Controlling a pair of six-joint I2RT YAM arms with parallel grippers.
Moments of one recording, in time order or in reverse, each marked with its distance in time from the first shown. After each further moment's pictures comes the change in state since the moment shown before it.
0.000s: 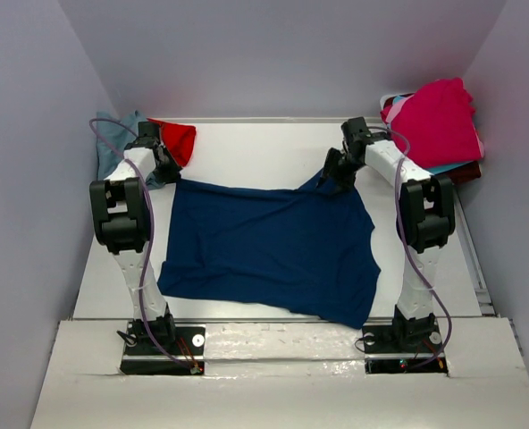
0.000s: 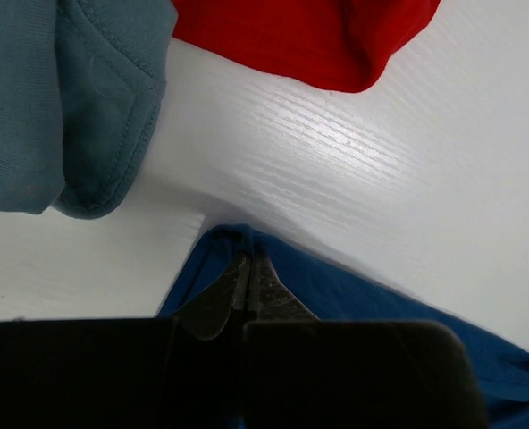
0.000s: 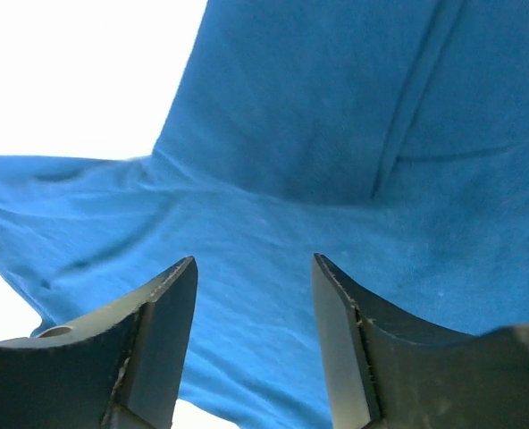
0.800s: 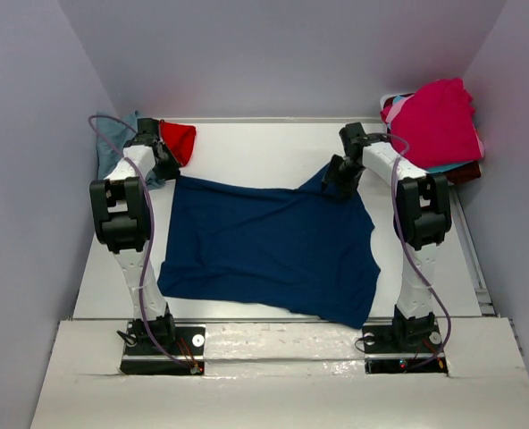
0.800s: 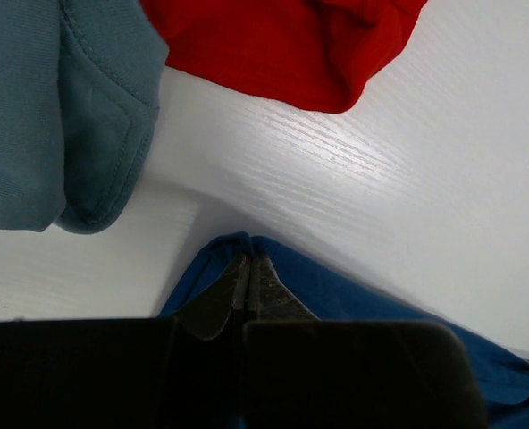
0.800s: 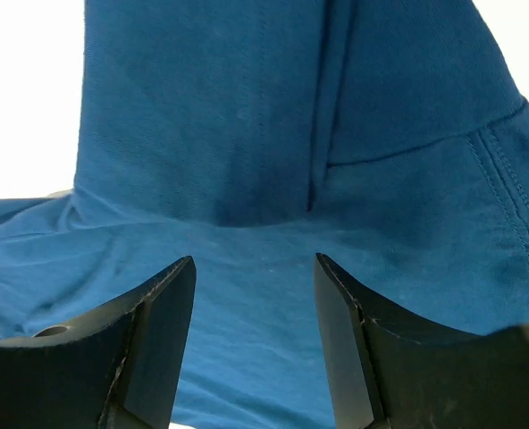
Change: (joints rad) left arm 0.001 0.011 0.039 -0.005 0.000 0.000; right arm 0.000 0.040 0.013 -0.045 0.101 0.060
